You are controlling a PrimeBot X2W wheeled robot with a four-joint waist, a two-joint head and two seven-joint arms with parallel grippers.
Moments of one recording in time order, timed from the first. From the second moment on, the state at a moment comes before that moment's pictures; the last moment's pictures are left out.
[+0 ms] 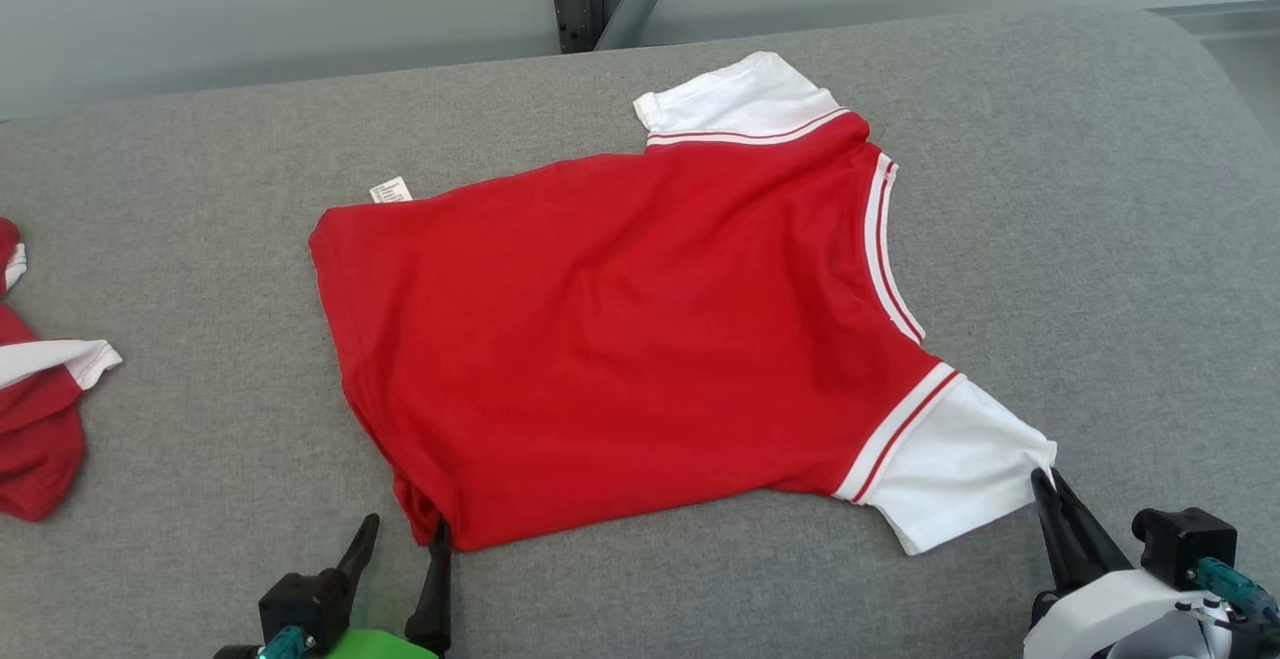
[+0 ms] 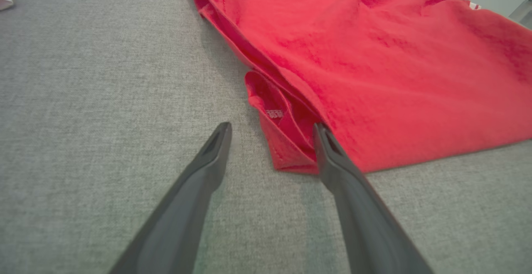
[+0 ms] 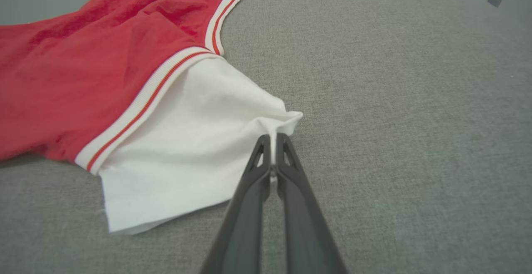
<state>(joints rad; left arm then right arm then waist) -0.01 0.05 -0.11 0.46 -0.23 -0.13 -0.26 -0.01 -0.21 0.07 0.40 0.32 0.13 -0.26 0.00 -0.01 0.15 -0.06</state>
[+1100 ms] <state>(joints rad) -0.26 0.11 -0.06 0.11 -0.20 -0.13 -0.26 -0.27 -0.21 -0.03 -0.02 0.41 0.13 -0.26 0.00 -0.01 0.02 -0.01</state>
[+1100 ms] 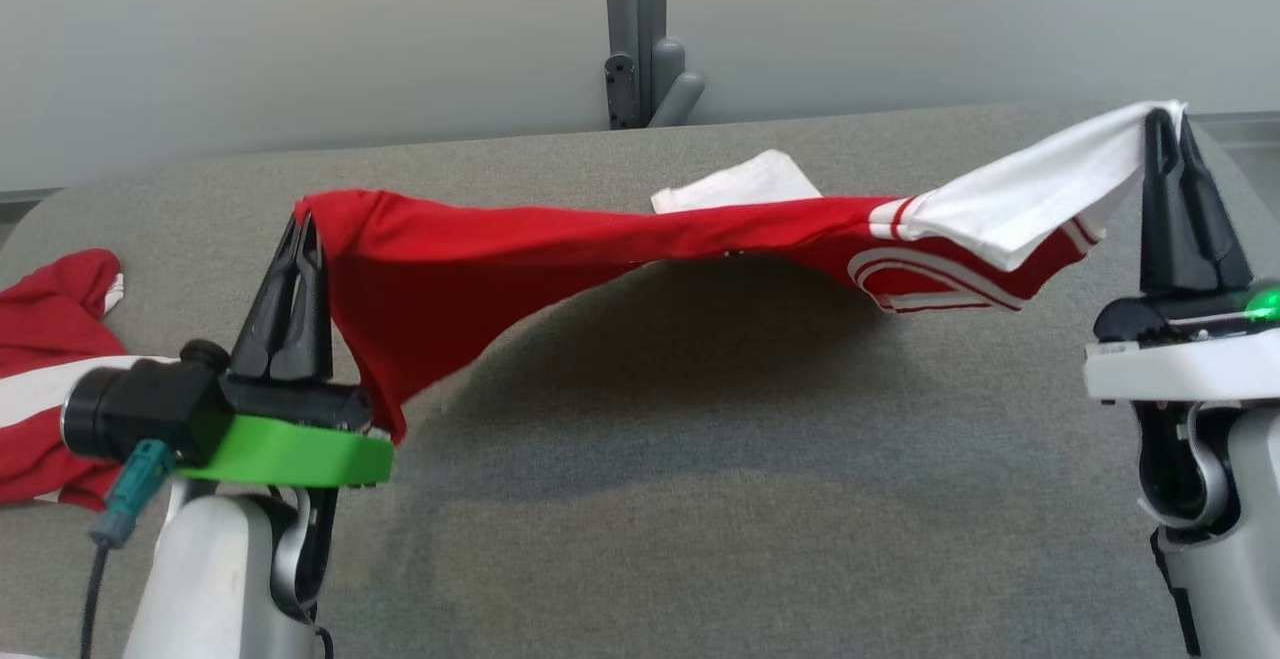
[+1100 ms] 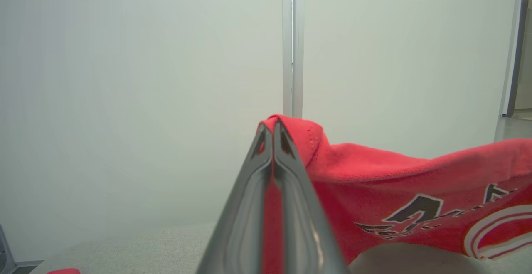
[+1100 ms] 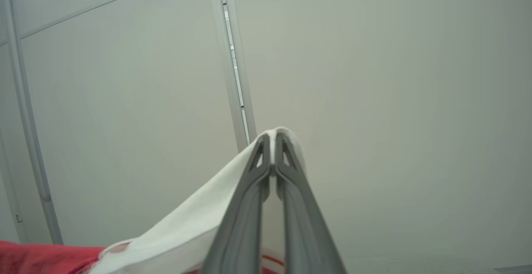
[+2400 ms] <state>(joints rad) -1.25 0.20 -0.16 0.72 -0.77 -0.13 -0.21 -1.22 -0.39 0.16 0.39 0.35 0.13 -0.26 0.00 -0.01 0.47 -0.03</state>
